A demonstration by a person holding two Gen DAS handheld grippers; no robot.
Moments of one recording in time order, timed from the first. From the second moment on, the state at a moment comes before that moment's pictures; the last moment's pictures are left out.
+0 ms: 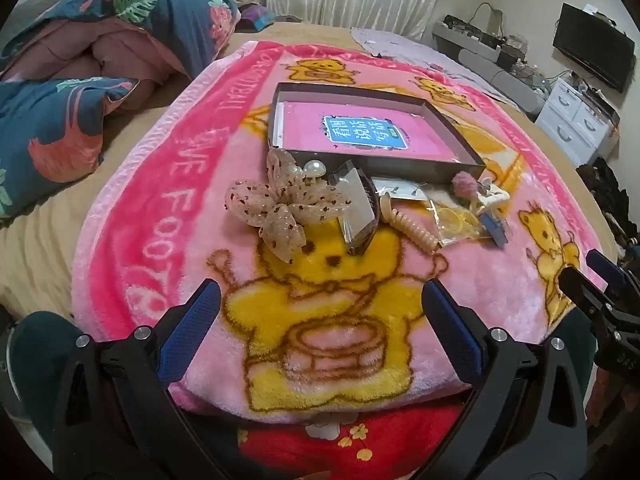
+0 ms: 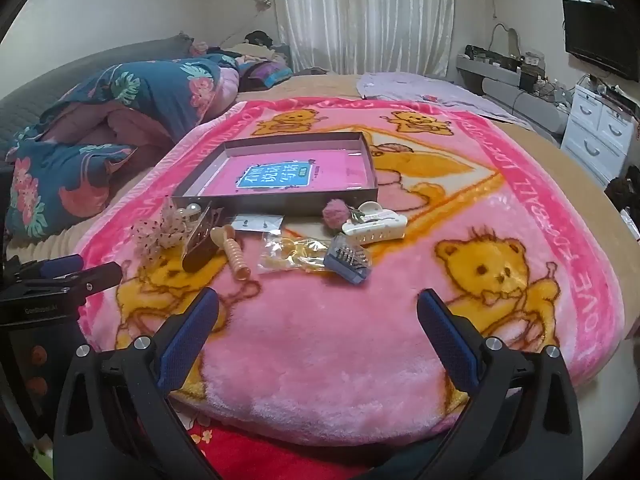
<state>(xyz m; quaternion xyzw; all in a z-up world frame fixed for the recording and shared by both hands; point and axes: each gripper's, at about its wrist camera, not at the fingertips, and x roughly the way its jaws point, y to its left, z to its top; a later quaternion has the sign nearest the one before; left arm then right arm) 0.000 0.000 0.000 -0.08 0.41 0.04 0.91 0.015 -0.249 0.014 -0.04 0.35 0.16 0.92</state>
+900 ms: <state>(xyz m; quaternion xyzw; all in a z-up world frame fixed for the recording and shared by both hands) -0.001 -0.002 0.011 -0.09 0.41 0.03 0.91 0.008 -0.247 0.022 -0.03 0.34 0.17 0.92</state>
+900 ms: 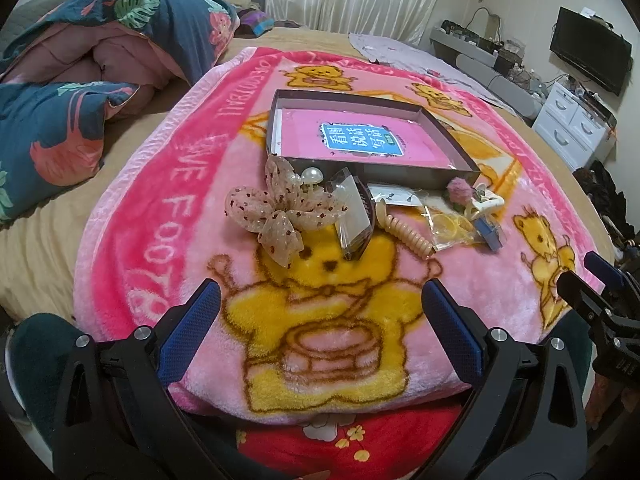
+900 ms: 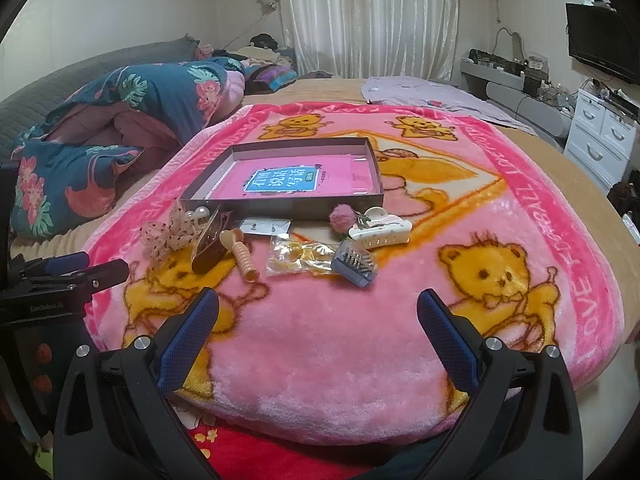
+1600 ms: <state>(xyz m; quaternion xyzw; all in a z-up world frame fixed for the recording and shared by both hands) -0.002 0.000 0.010 -0.09 0.41 0.03 0.91 0.007 -0.244 0.022 -0.03 0.34 0.17 0.92</state>
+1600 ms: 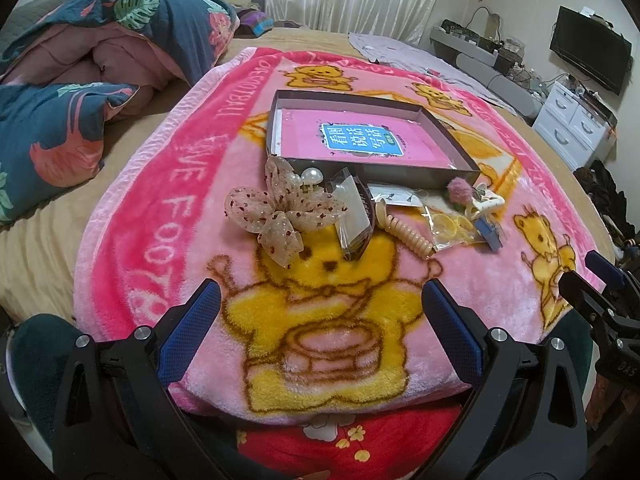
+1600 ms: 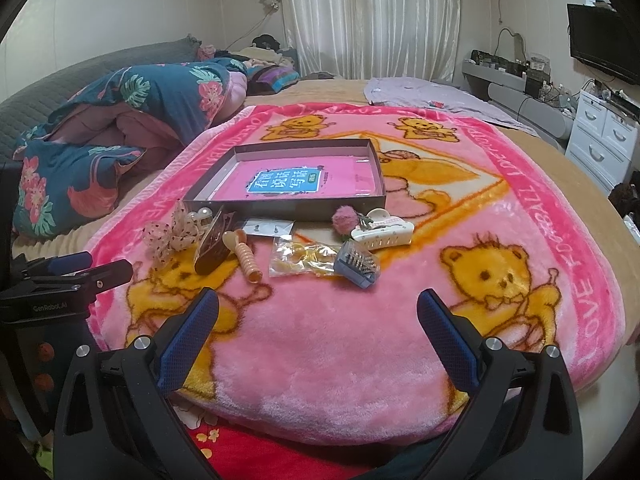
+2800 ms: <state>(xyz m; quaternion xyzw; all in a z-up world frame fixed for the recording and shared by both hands) 0.000 0.007 0.011 -0.10 0.41 0.04 0.91 0.018 -0.242 0.024 -0.03 0.34 0.18 0.92</state>
